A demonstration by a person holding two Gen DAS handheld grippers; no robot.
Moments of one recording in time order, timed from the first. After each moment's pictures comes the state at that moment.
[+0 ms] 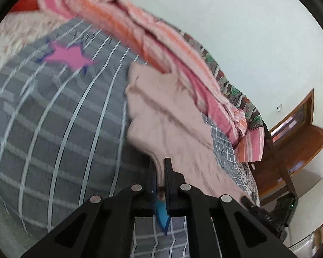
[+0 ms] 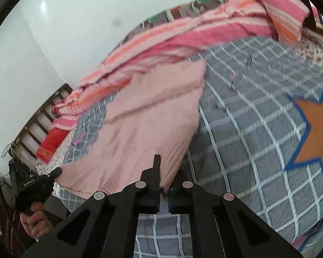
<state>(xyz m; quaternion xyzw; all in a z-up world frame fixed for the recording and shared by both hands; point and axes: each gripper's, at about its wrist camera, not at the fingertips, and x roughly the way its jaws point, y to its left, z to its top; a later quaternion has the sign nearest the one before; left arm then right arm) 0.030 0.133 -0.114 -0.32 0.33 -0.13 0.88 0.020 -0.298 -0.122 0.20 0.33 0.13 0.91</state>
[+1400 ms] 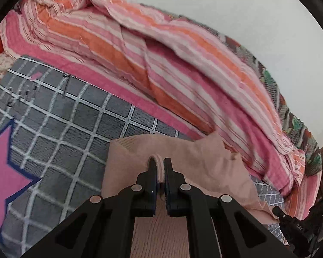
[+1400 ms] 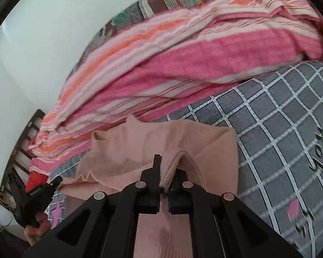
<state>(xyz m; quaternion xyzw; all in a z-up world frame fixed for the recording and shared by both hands) 0.359 0.114 -0.112 -0.27 0.36 0.01 0.89 0.357 -0.304 -0.108 0.23 0.37 0.09 0.90</state>
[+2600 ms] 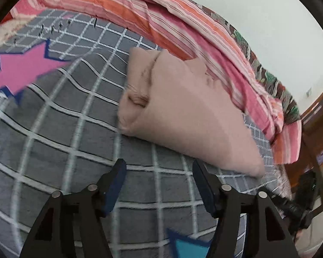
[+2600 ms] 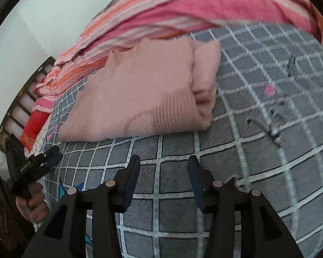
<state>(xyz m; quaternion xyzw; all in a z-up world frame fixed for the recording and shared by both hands) 0.196 0.105 -0.171 -0.27 0.40 -0.09 0.87 0.201 -0.296 -0.163 0.15 0.45 0.14 0.87</state>
